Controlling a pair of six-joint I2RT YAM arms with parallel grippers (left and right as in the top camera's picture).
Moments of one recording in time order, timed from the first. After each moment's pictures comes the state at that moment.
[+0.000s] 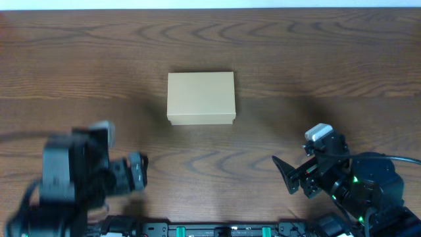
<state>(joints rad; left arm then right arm) -0.09 0.72 1.20 -1.46 0.17 -0.28 0.42 0.56 0.93 -0.94 -0.14 -0.04</state>
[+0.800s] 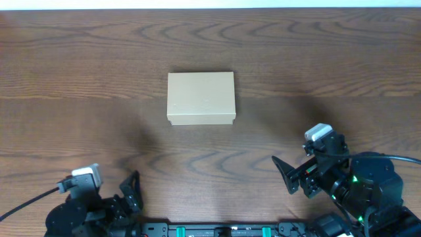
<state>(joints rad) -0.09 0.25 0.89 -1.25 0.03 -0.36 0.42 0.56 0.92 -0.94 -0.14 -0.04</state>
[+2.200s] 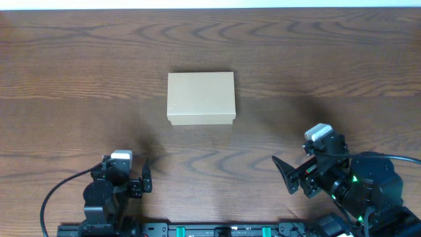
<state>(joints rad) -0.02 0.01 0.26 -0.78 0.05 0.05 0.42 0.56 0.92 -0.94 -0.14 -0.04</state>
